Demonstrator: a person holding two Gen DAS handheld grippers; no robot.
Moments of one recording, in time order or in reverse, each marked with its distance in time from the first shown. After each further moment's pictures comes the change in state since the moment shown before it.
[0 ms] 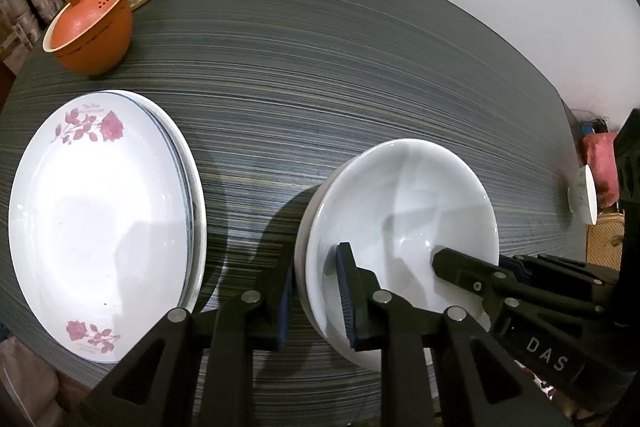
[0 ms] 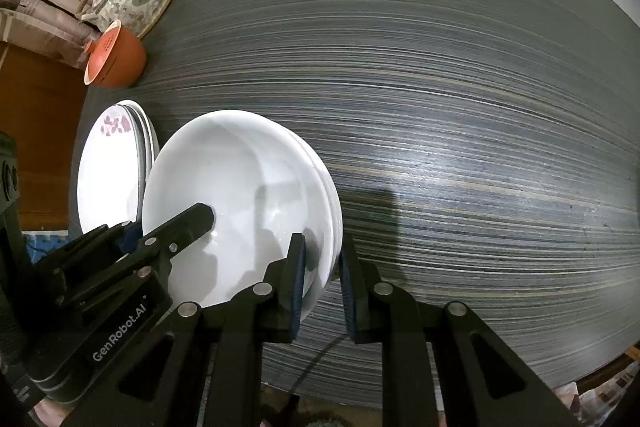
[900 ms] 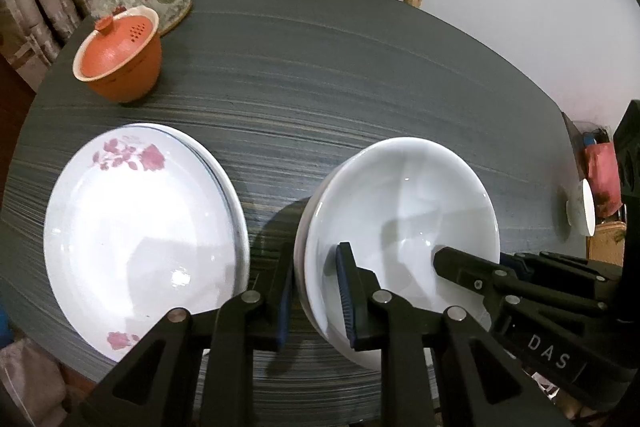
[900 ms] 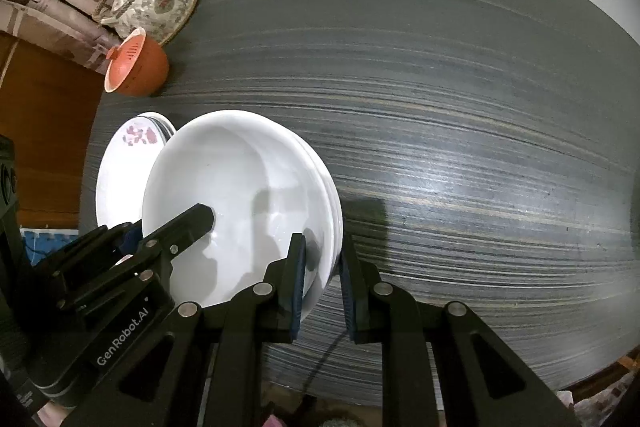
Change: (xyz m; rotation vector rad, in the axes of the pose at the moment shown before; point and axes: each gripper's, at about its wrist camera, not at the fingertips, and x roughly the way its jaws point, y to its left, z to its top) left arm -0.039 0.022 0.004 0.000 -0.054 0.025; right arm -0.021 0.018 0.009 -0.045 -0.027 0.006
